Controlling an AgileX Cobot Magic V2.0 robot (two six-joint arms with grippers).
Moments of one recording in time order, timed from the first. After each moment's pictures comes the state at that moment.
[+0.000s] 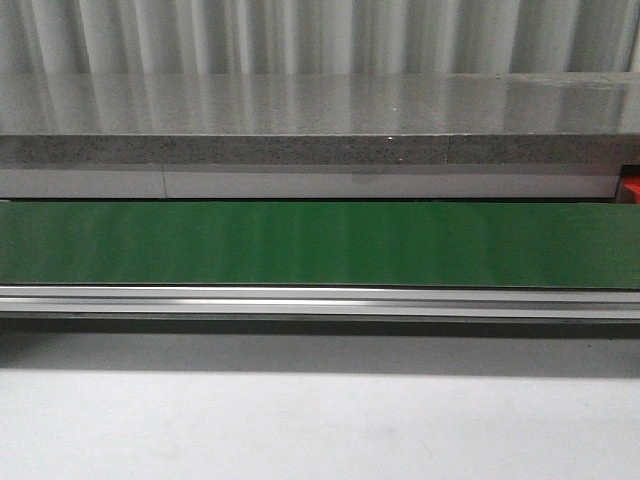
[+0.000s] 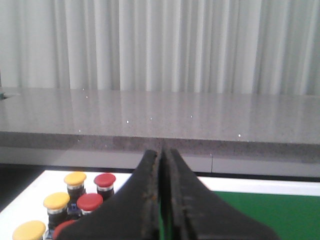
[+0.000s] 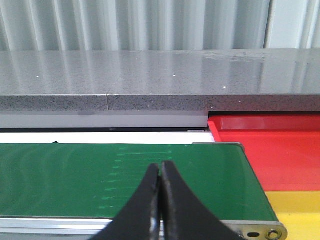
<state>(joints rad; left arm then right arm) 0.01 0.00 -0.07 0.20 0.01 -0.18 -0.03 -0.01 0.03 0.01 0.01 0.02</state>
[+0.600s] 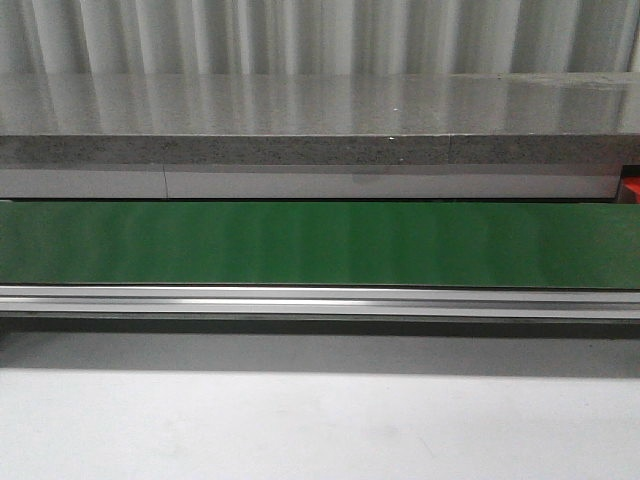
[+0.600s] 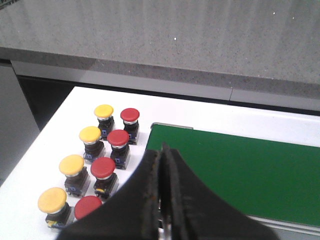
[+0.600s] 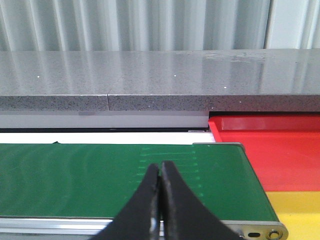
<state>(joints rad) 0.01 0.46 -0.73 0.18 0.73 -0.18 -0.03 -0.01 0.03 0.00 0.01 0.02</state>
